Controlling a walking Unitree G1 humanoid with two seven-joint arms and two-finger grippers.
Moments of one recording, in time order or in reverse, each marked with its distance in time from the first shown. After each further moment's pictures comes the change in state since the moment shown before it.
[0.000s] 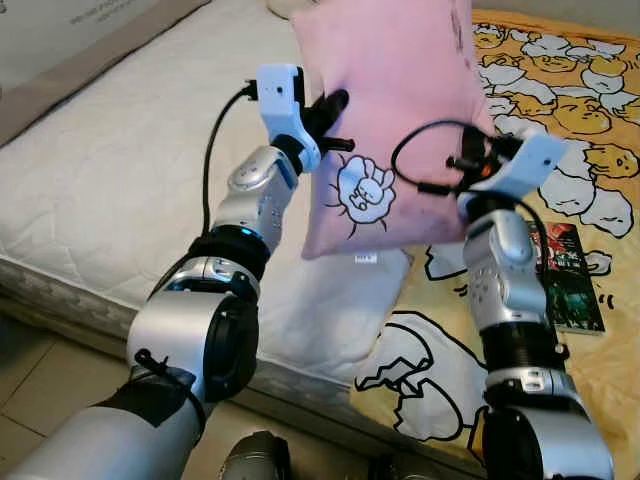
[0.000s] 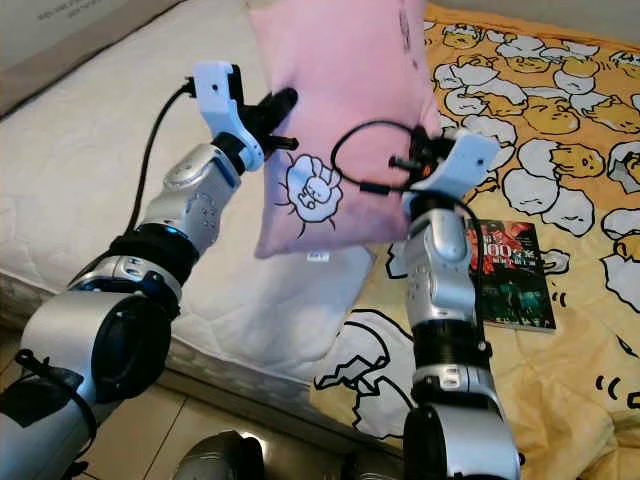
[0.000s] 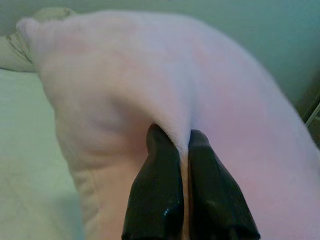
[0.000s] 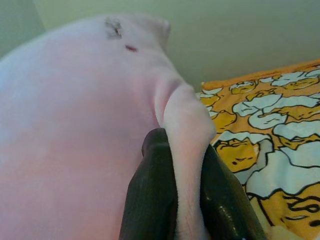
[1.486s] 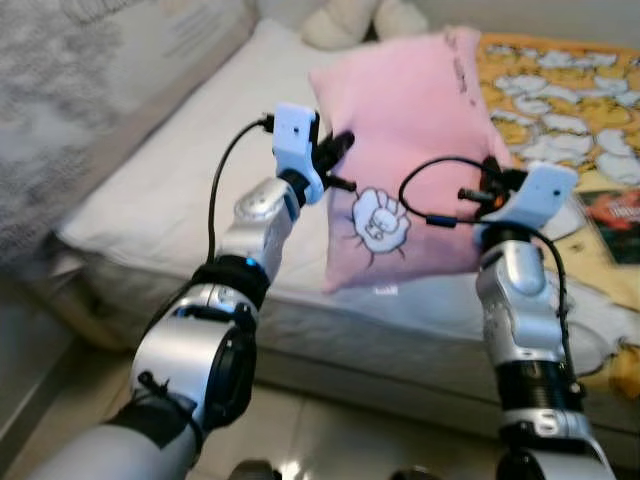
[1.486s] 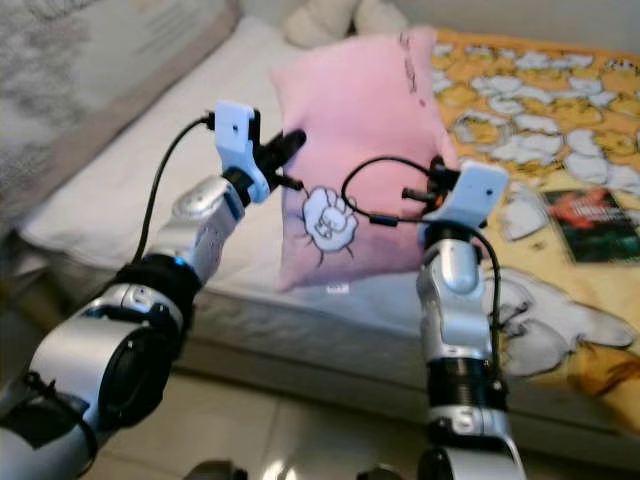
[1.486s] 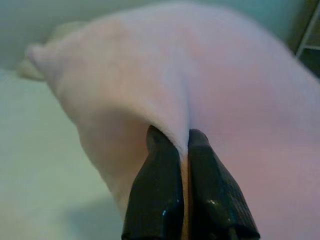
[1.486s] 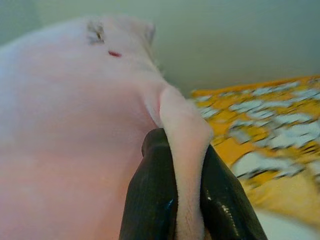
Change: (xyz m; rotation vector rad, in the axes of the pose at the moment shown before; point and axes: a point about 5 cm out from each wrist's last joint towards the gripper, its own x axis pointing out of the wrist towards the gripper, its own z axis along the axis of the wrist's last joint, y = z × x) left arm -0.019 0.008 -0.032 0.119 0.102 -0.009; right arm -0.026 -0.011 -0.013 -0.135 0.041 -0.073
